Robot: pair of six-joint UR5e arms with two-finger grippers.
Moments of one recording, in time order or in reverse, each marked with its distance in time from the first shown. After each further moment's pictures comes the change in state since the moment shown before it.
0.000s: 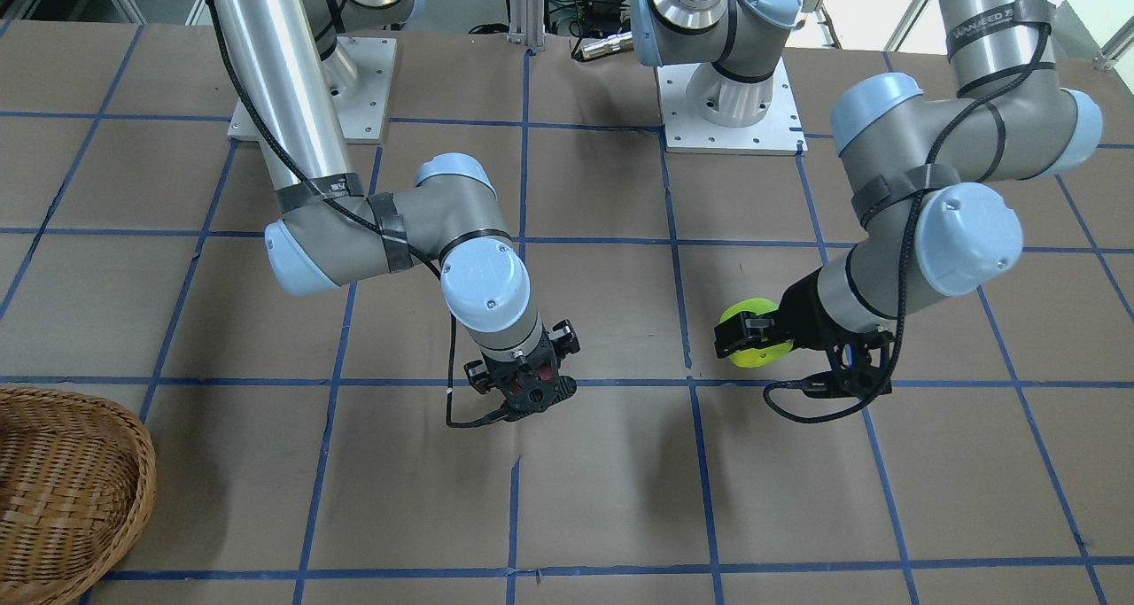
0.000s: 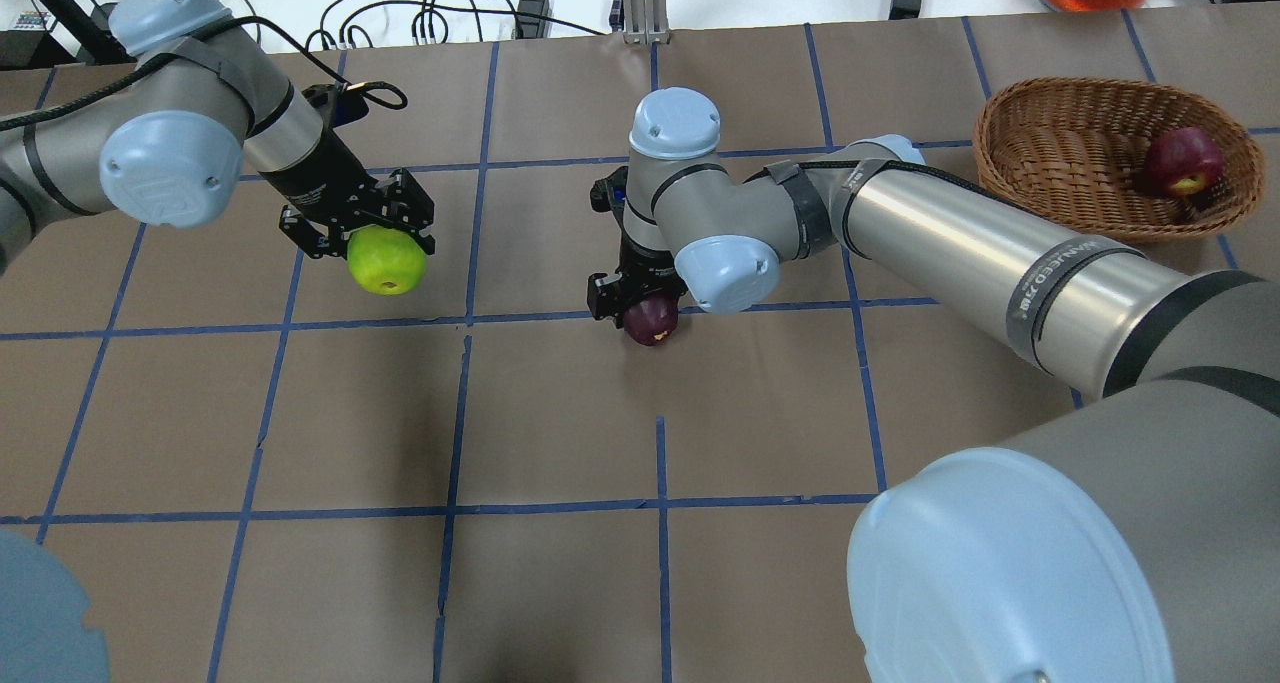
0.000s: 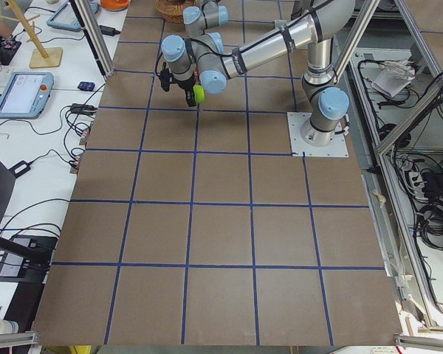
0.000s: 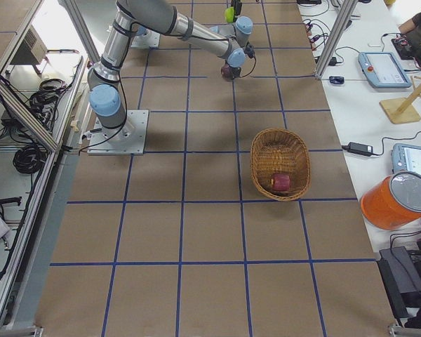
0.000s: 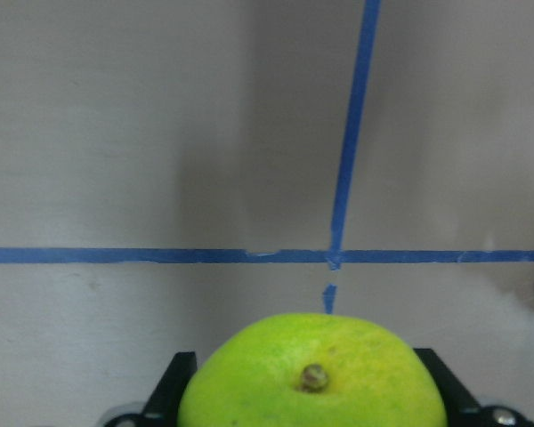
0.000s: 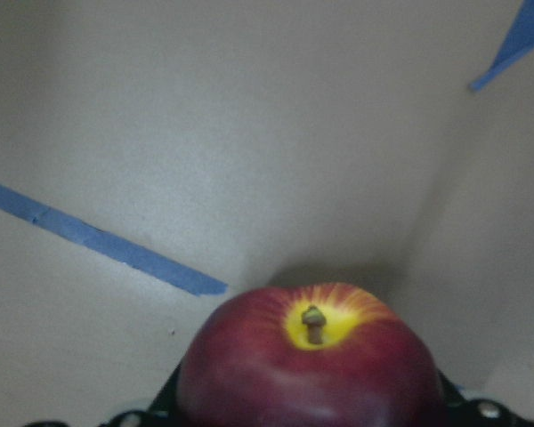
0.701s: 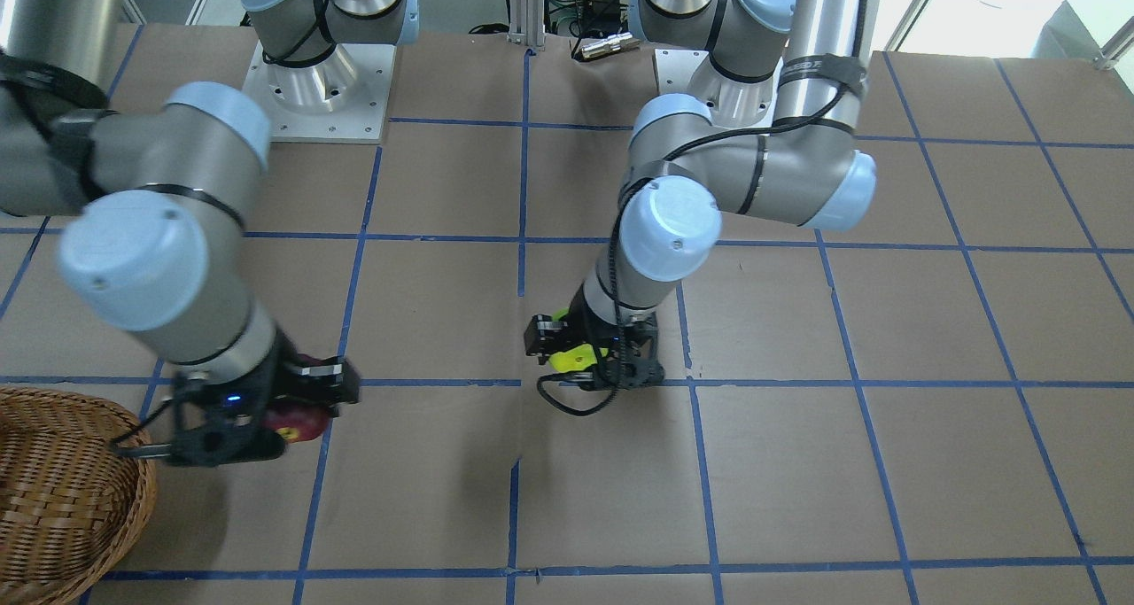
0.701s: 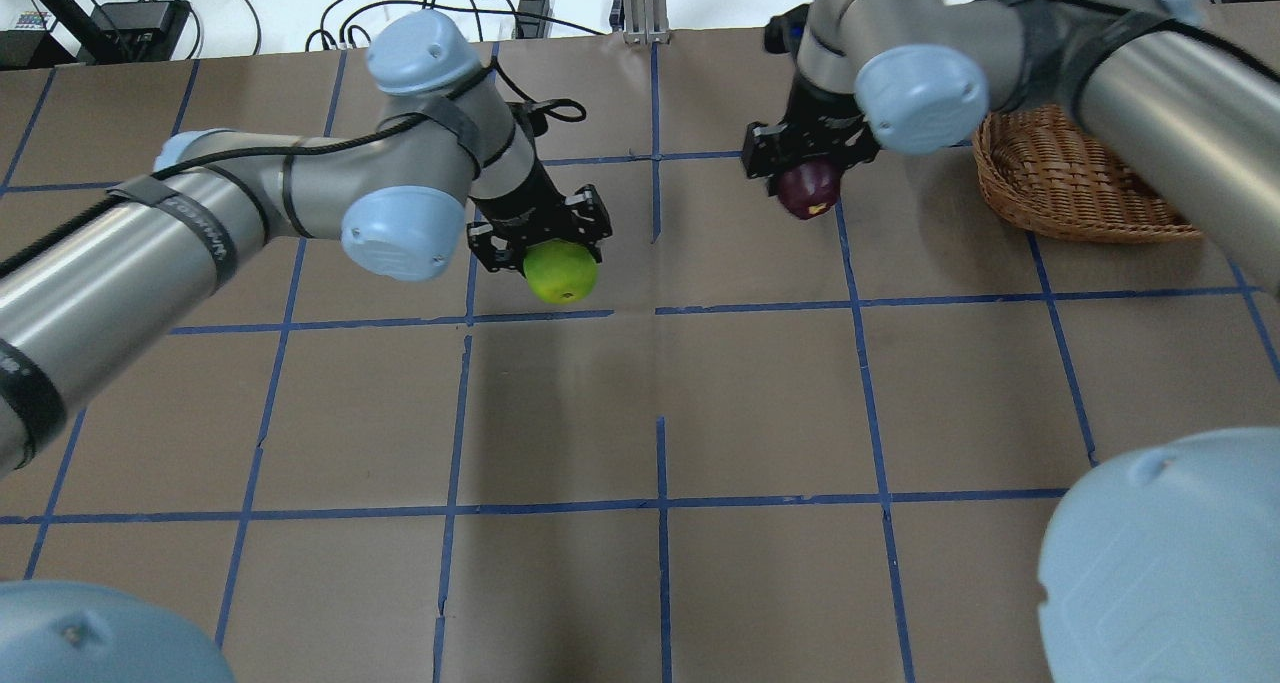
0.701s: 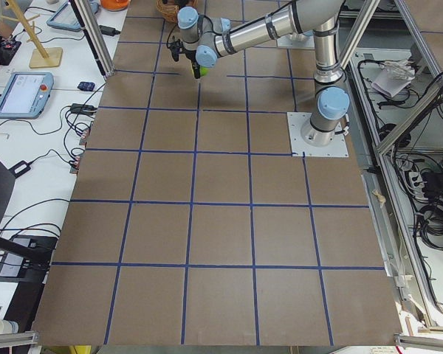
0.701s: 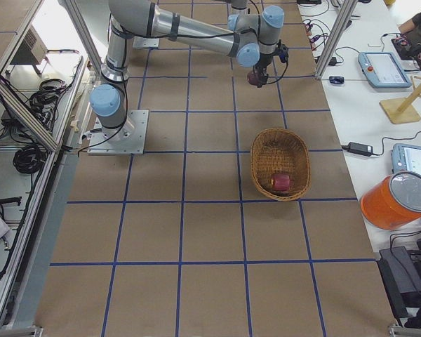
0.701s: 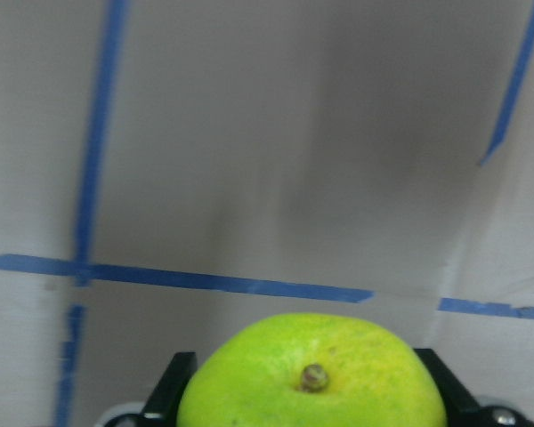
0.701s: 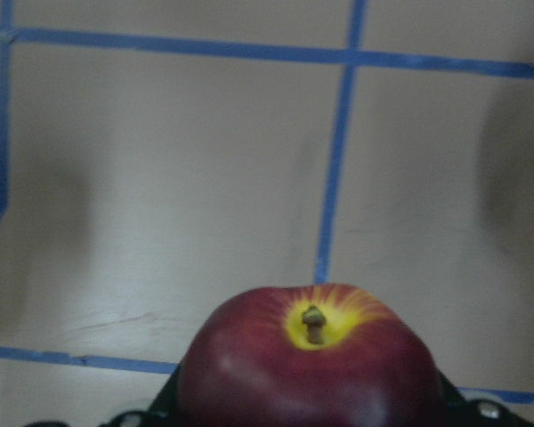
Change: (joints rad) left arm -0.381 -0.119 -0.019 0.293 -0.002 -0.390; right arm -0.380 -0.163 -0.170 0.289 -0.135 -0.048
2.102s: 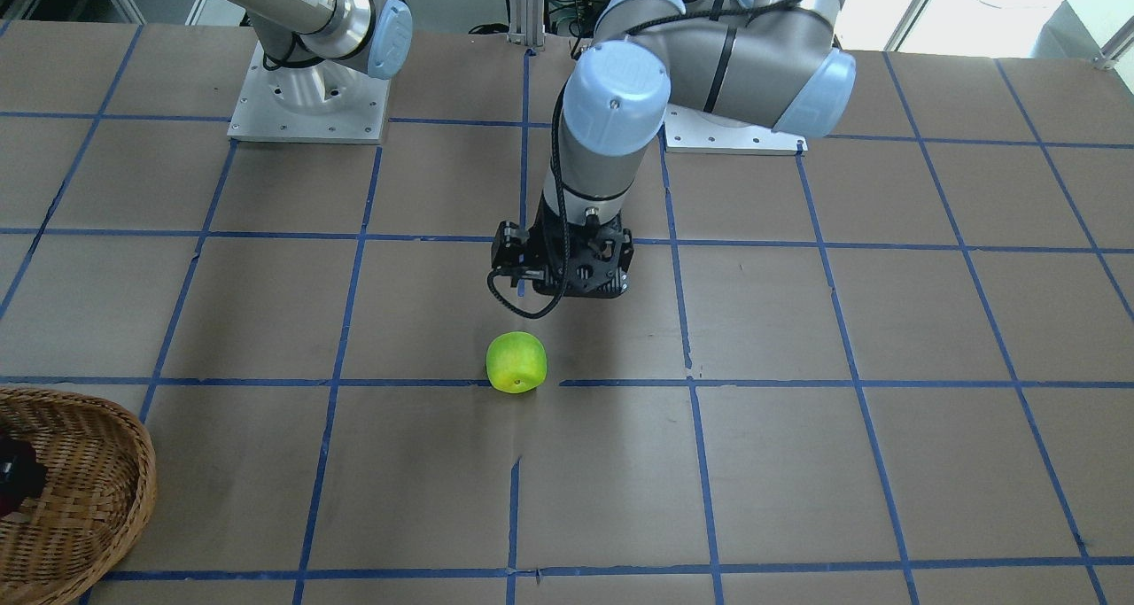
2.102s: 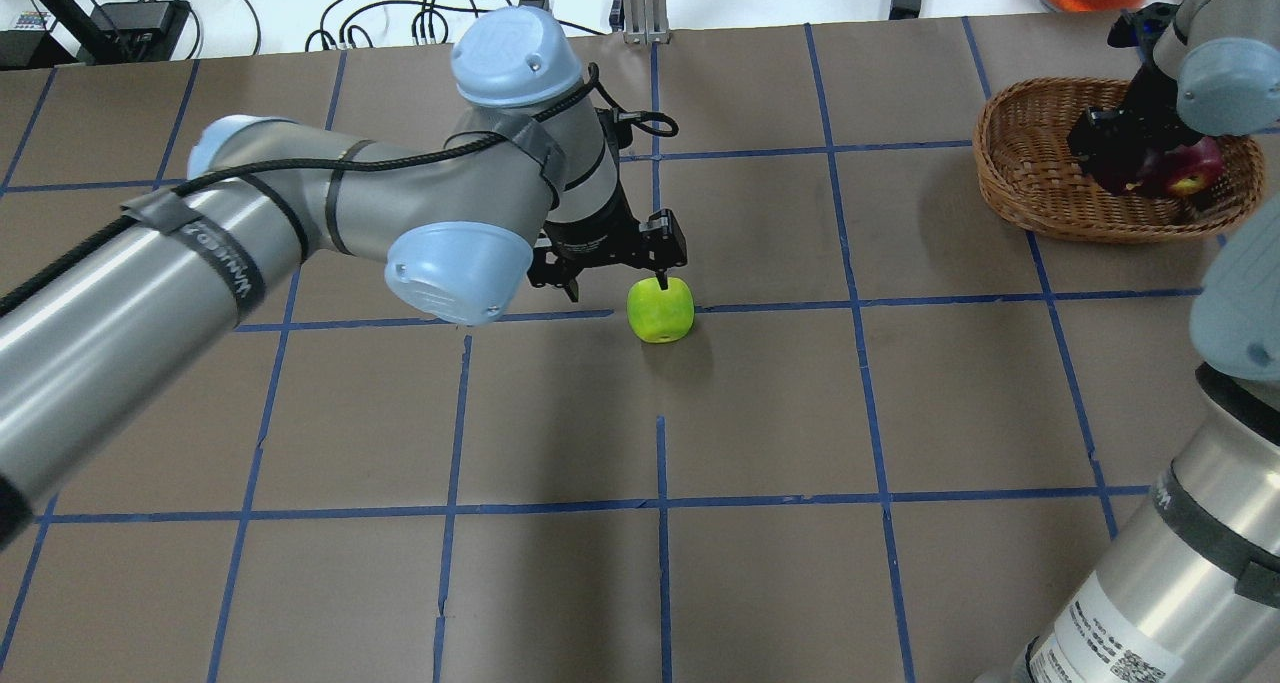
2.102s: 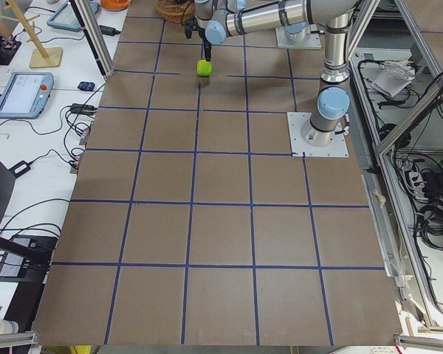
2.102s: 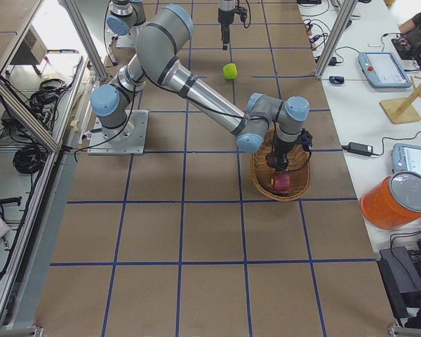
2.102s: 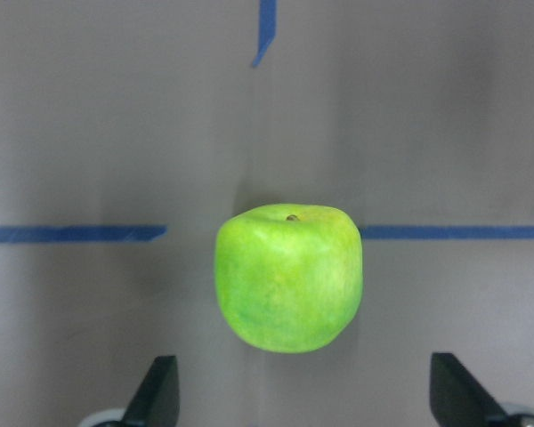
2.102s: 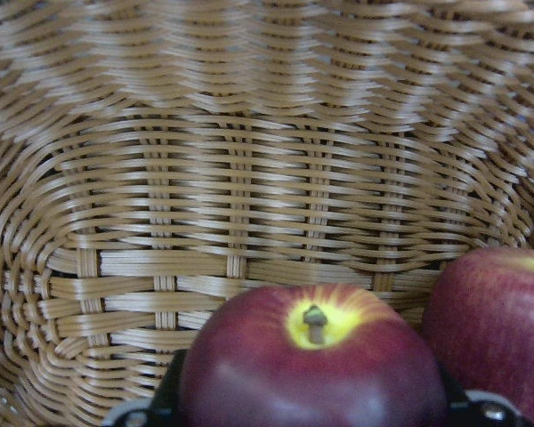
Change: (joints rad) left arm -0.053 0.220 0.004 -0.239 0.106 0.058; right arm -0.400 0.244 -0.070 -0.217 -0.113 -0.334
